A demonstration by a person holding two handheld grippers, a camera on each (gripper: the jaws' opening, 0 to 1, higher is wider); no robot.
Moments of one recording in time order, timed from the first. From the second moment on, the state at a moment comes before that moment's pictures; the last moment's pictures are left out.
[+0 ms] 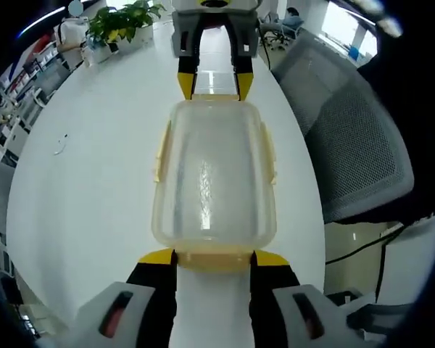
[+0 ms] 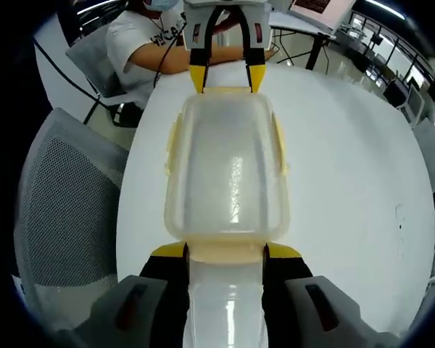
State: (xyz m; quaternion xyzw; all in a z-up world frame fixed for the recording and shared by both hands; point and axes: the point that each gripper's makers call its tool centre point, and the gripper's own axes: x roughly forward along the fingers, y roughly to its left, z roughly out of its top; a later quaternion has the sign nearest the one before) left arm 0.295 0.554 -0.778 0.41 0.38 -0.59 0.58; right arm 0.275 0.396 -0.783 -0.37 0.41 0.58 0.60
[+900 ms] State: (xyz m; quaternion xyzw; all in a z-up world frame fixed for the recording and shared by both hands) left arm 0.291 0.515 -0.768 0.41 0.38 -0.58 0.59; right arm 0.278 0.356 -0.775 -0.38 0.39 0.59 0.60
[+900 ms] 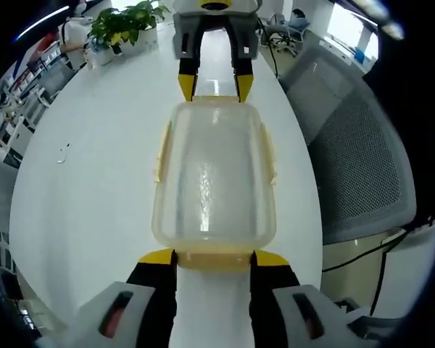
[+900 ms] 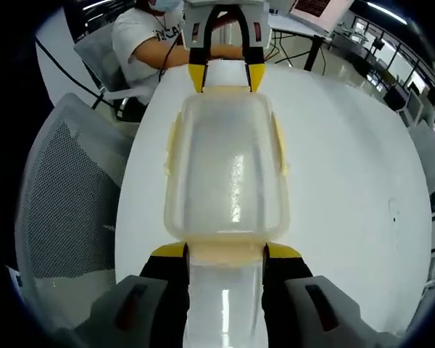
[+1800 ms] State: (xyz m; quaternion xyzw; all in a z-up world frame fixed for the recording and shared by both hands) left arm 0.284 0.435 -0.772 0.40 0.39 -0.58 0.59; right arm 0.270 0.275 -0.778 -0.37 0.40 0.59 0.60
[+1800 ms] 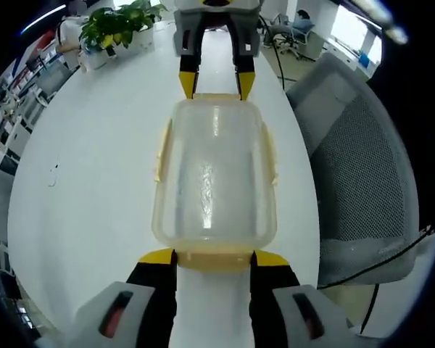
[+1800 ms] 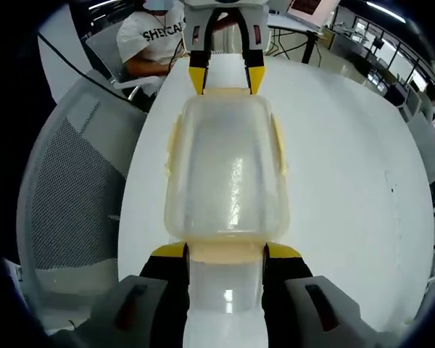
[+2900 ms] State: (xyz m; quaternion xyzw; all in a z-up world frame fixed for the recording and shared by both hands) left arm 0.281 0.335 -0.785 0.40 0.38 -0.60 0.58; right arm 0.261 0.176 -0.786 -0.38 0.41 0.57 0.60
